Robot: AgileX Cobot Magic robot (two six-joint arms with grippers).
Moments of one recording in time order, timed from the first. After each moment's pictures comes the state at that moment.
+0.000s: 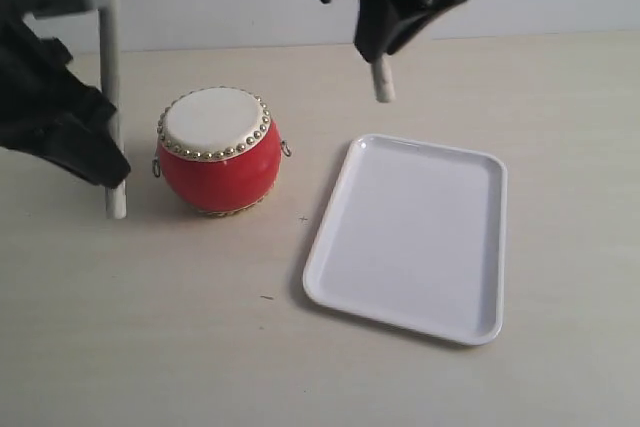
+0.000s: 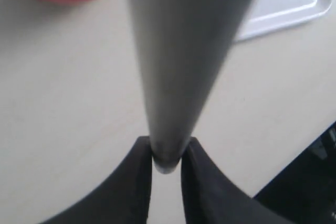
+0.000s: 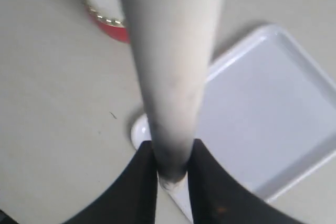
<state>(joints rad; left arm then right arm) -0.30 1.49 -1.16 -0.42 1.18 0.41 0.56 1.67 -1.60 0.17 1.22 -0.04</state>
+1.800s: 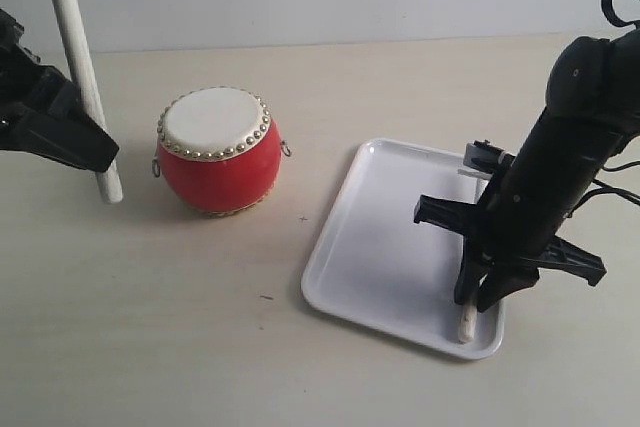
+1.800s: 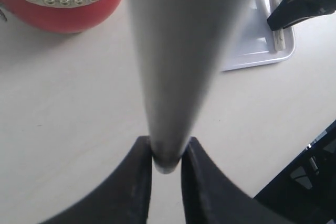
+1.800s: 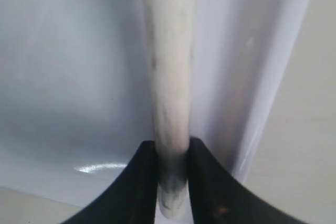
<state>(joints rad) -0.30 1.31 -1.06 -0.49 1.09 0.40 0.28 1.90 -0.93 0.45 0.86 0.22</state>
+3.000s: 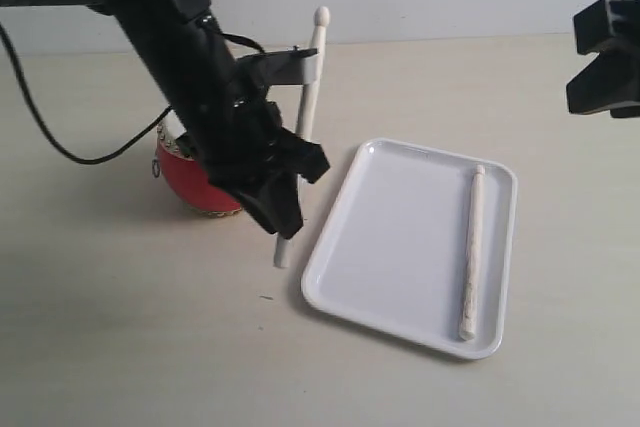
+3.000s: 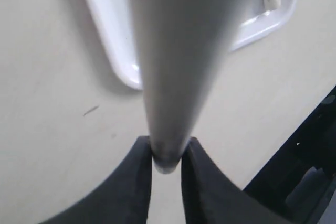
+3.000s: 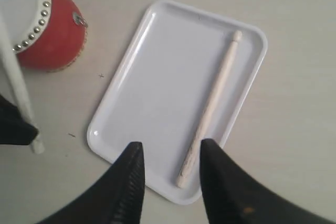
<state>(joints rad) -0.62 1.95 -1.47 -0.48 1.21 0.30 0.28 1.05 -0.93 0.20 0.93 0.14</state>
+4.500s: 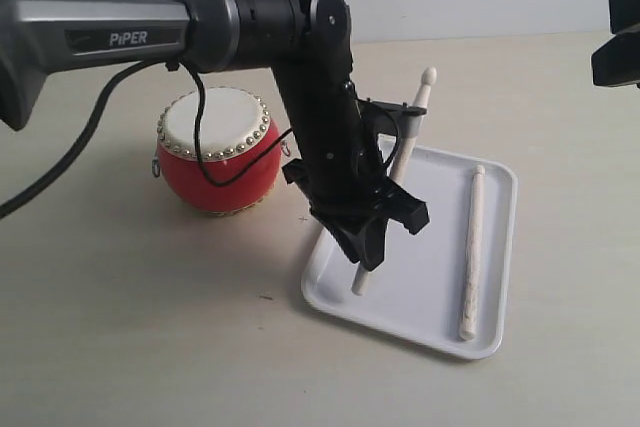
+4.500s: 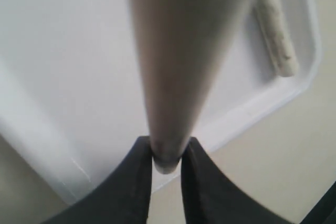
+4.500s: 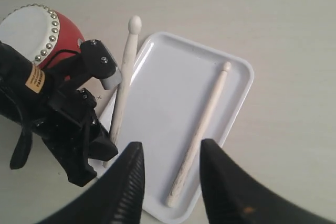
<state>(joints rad) -0.77 2.28 -1.79 -0.42 1.22 0.25 0.28 0.99 -0.93 0.16 0.90 0.13</state>
